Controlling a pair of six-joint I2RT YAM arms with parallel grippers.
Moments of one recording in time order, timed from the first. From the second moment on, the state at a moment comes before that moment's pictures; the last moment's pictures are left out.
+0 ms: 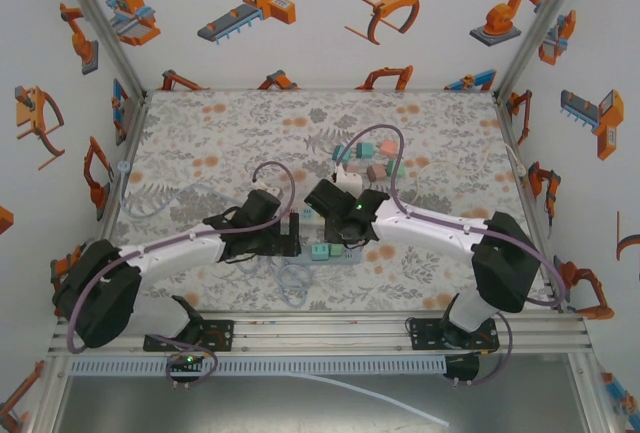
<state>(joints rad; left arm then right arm) -0.77 1.30 0.62 -0.30 -0.05 -0.58 1.00 1.58 1.13 -0.70 0.30 0.91</state>
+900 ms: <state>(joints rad) -0.66 0.73 0.79 -0.53 0.22 -0.30 0.69 1.44 1.16 -0.37 0.23 0.81</state>
